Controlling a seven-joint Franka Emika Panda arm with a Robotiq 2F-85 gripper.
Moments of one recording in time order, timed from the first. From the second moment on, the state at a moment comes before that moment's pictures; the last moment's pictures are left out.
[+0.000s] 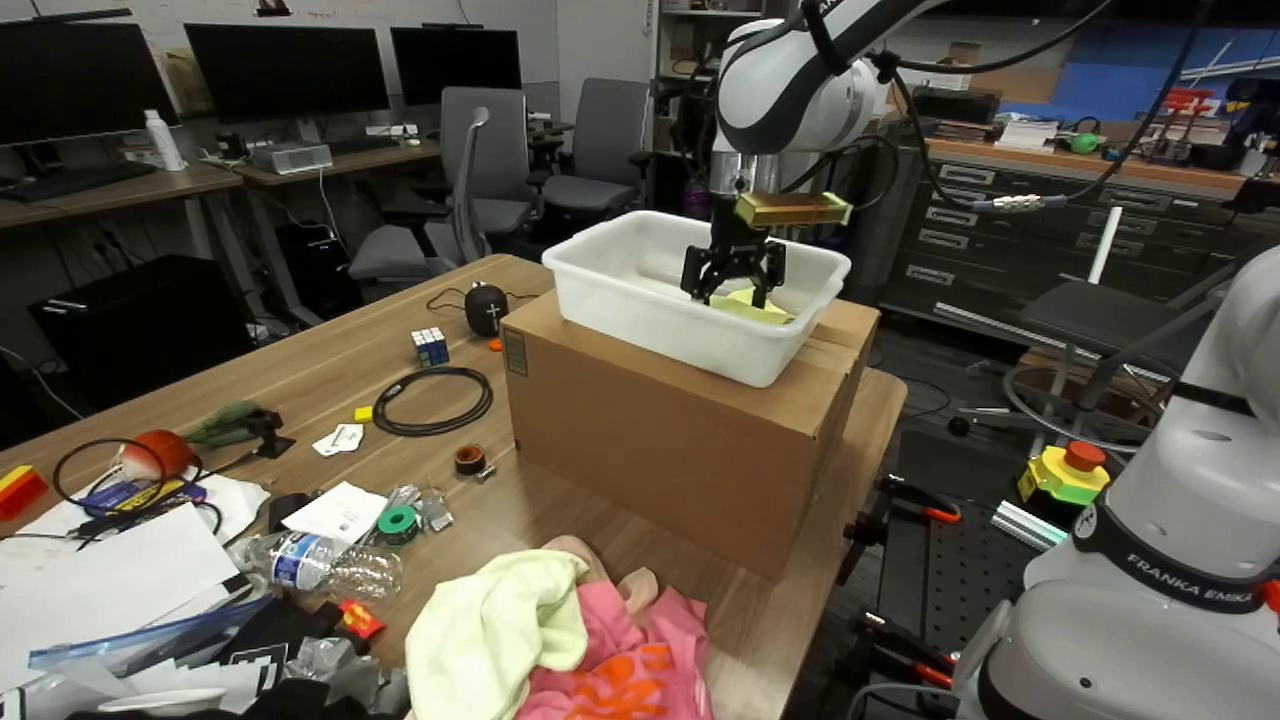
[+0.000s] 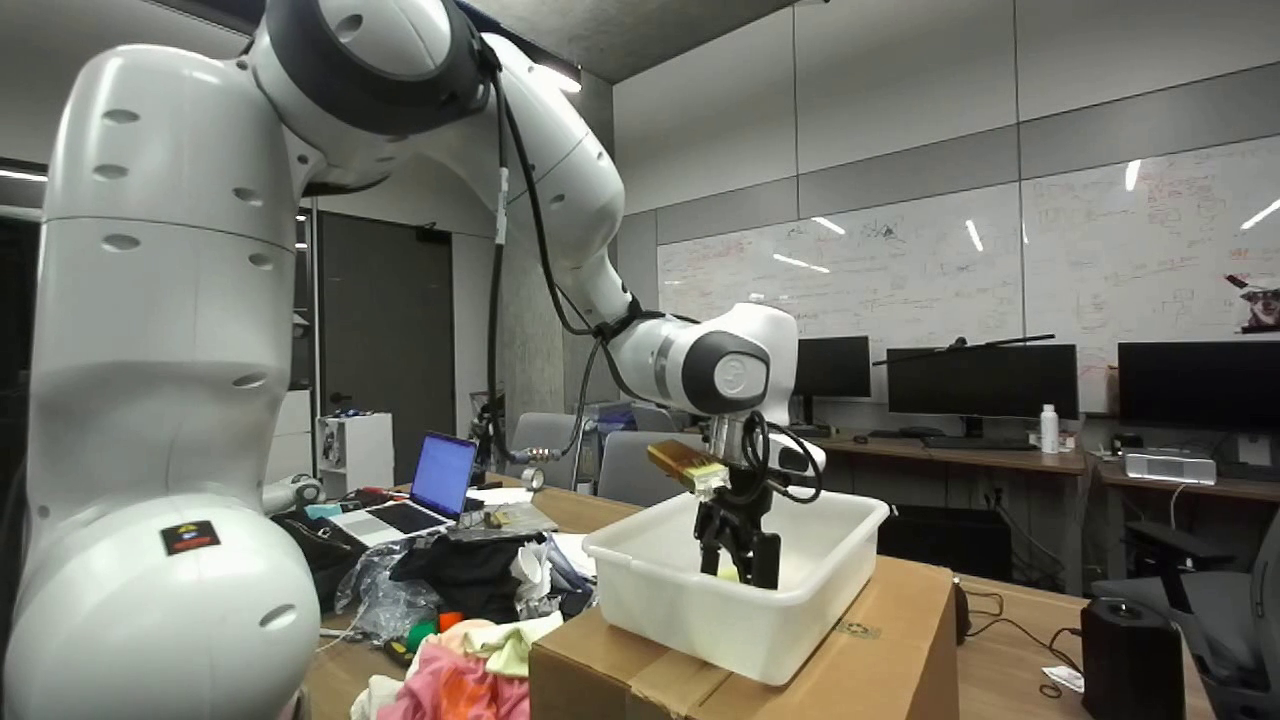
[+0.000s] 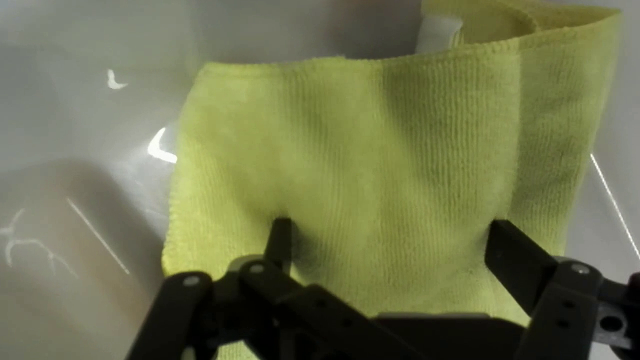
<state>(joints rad) -0.15 0.06 -0.13 -2.28 0.15 2.22 0.24</state>
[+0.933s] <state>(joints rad) -0.15 0.07 -0.13 -2.32 0.16 2.35 0.21</state>
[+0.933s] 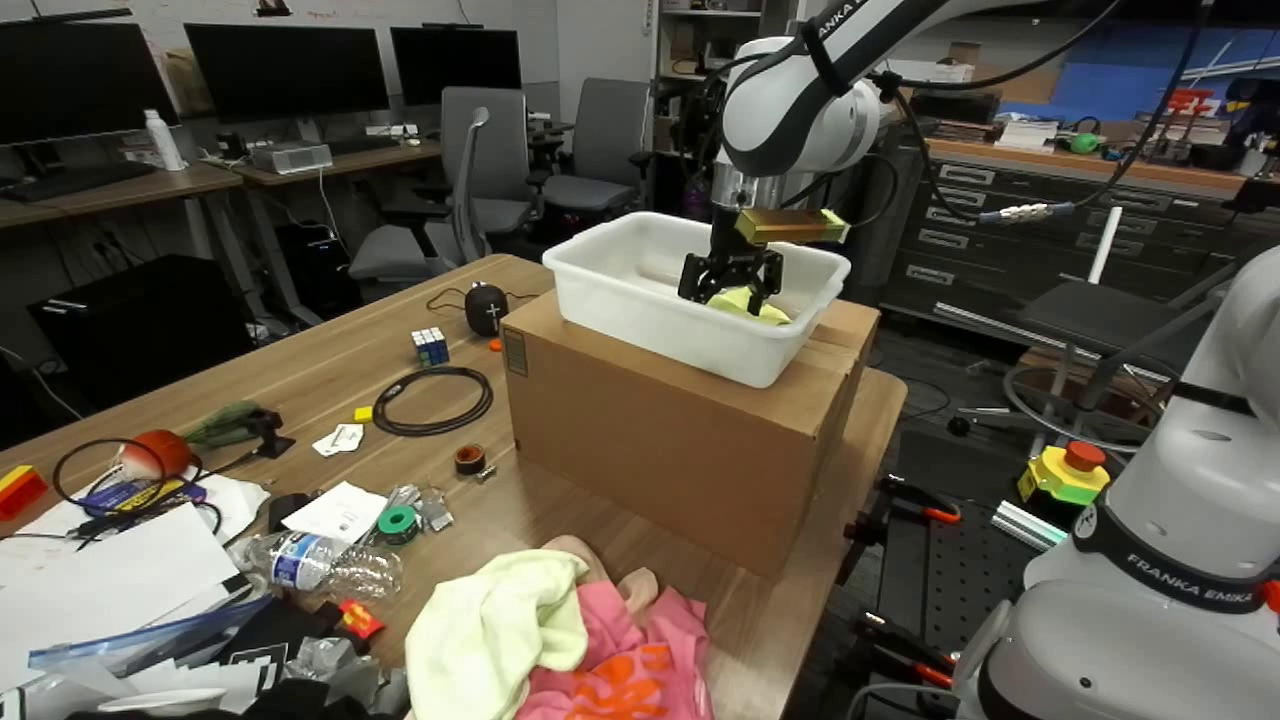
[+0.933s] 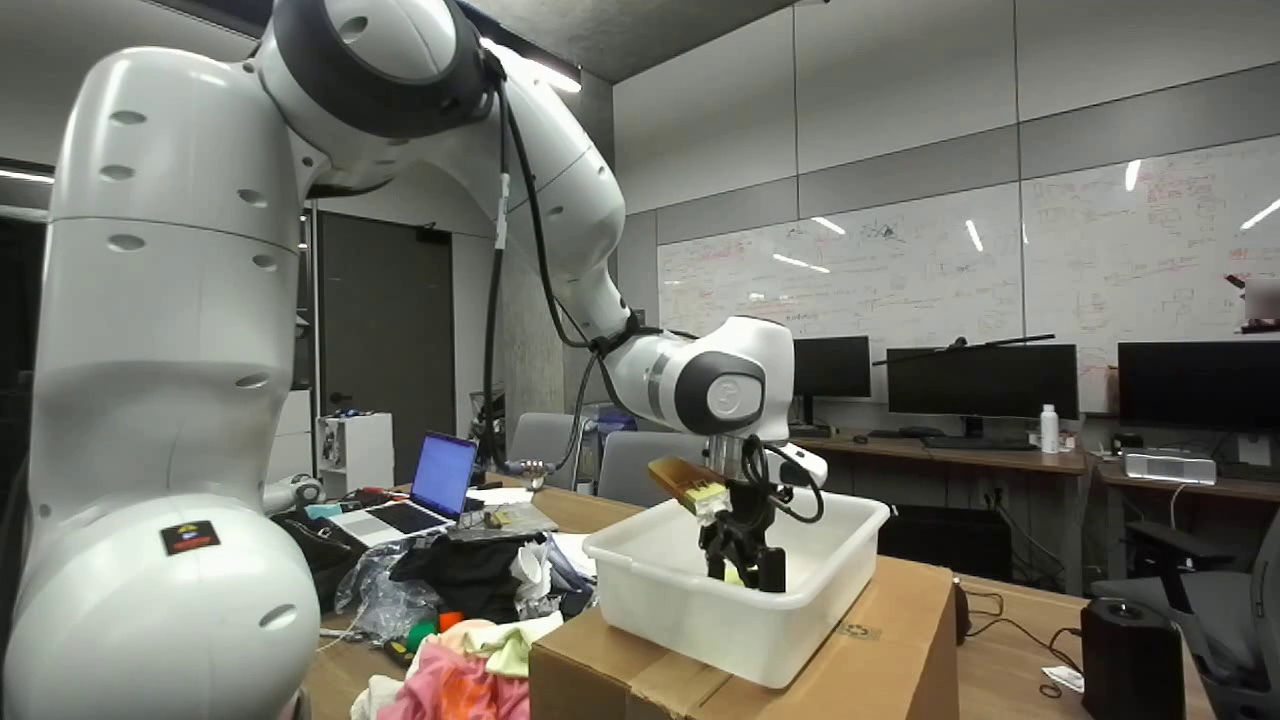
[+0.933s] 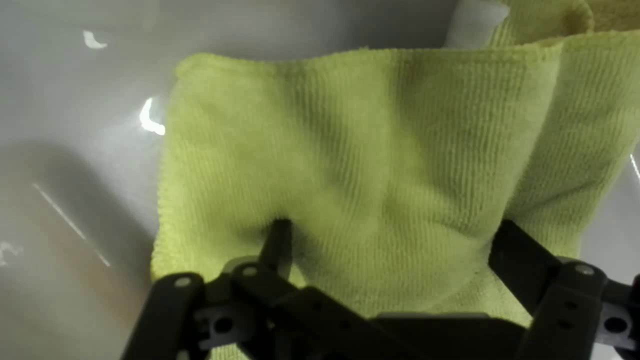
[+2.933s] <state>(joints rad) -0.12 -0.14 -0.11 -2.38 0.20 2.38 0.08</state>
